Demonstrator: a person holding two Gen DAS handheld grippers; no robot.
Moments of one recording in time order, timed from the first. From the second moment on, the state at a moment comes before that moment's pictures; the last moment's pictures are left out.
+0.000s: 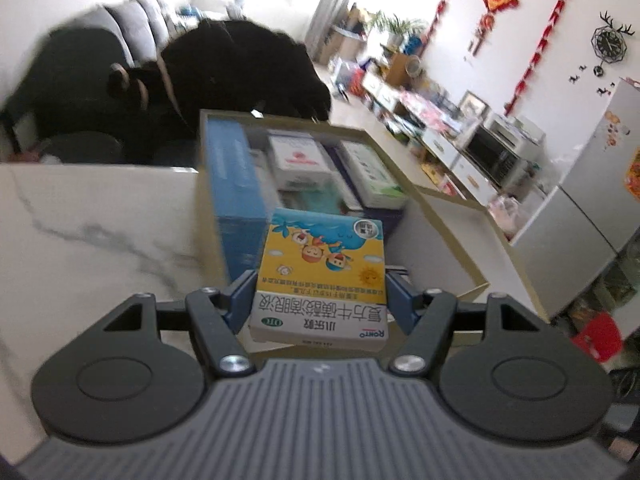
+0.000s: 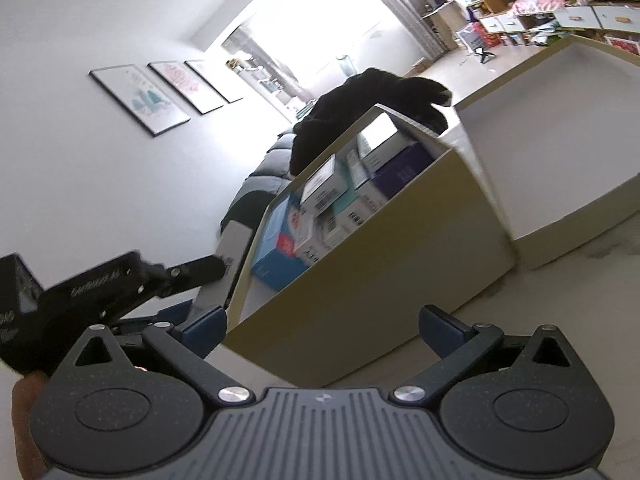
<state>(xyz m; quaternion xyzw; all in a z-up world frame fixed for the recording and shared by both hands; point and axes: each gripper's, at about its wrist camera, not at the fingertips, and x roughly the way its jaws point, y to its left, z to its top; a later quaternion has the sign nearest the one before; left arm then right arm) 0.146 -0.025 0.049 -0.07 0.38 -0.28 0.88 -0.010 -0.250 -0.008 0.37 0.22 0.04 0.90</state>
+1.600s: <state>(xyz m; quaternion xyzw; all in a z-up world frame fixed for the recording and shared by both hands) 0.218 -0.099 -0.009 -0.10 0.53 -0.19 0.82 -0.034 -0.307 -0.034 0.43 0.19 -0.01 0.88</state>
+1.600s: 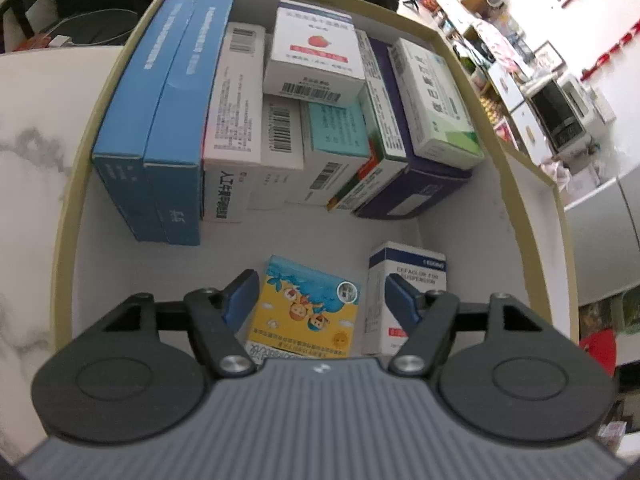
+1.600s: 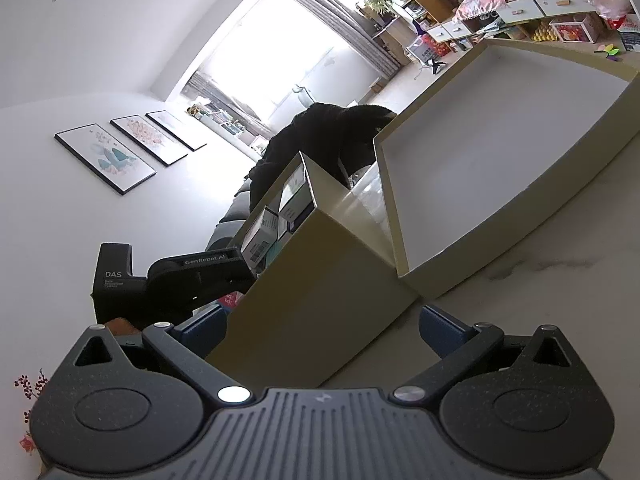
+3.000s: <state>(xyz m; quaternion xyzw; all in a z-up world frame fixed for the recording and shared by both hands) 0.122 -0.074 0.033 -0.06 0.38 -0.33 0.86 -0.051 -0.321 -0.023 0.44 0.19 -0.07 0.88</state>
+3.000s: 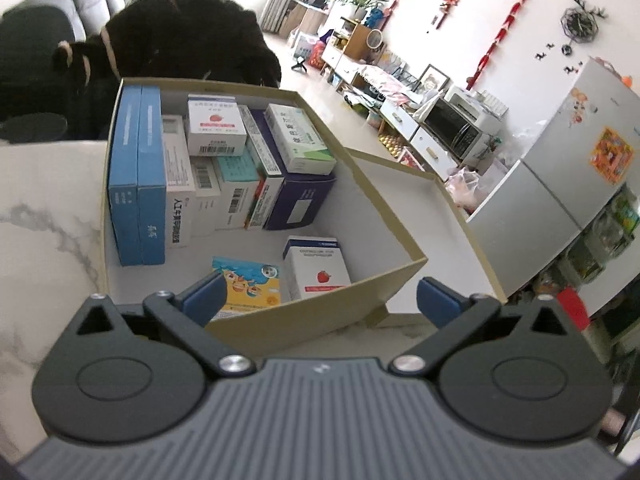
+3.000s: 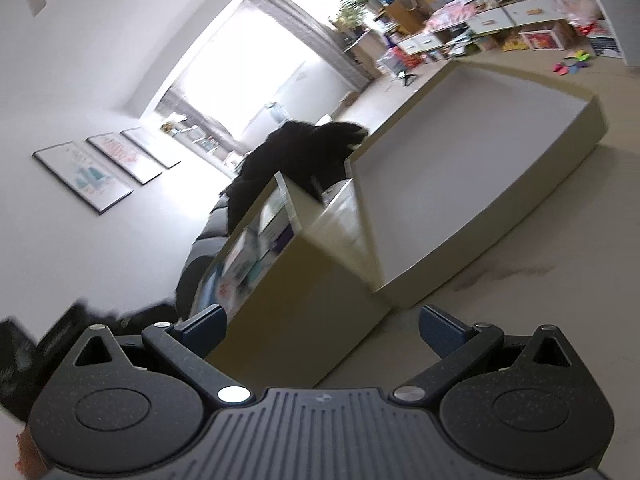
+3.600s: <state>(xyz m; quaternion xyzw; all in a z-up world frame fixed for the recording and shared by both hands) 0.082 -0.054 0.030 -0.02 0.32 -0.31 0.90 -0.058 -0.433 -0.059 0.46 0.17 -0.23 0.84</state>
